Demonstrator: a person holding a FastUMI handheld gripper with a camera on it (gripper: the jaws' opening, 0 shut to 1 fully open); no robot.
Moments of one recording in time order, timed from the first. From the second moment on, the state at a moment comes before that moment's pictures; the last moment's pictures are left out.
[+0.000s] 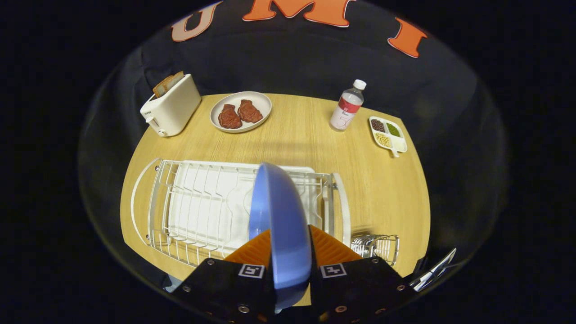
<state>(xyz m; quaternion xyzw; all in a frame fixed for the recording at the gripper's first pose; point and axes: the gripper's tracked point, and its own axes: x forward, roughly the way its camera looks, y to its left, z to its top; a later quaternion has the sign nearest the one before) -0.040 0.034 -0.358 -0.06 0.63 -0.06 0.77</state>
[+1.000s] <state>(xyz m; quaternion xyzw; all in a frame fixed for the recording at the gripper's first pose) -0.186 -0.006 -0.305 0.19 0.61 0.00 0.77</state>
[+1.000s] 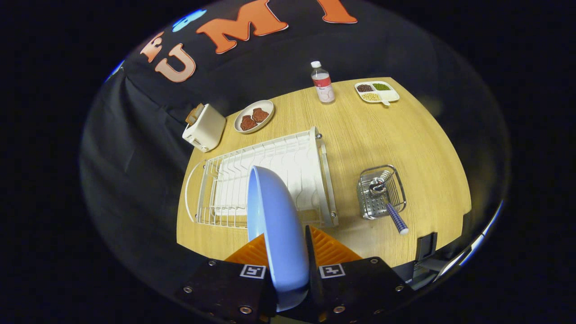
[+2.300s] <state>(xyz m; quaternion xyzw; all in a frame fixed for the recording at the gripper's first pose) -0.300 0.034 -0.429 0.40 0.59 0.01 0.70</state>
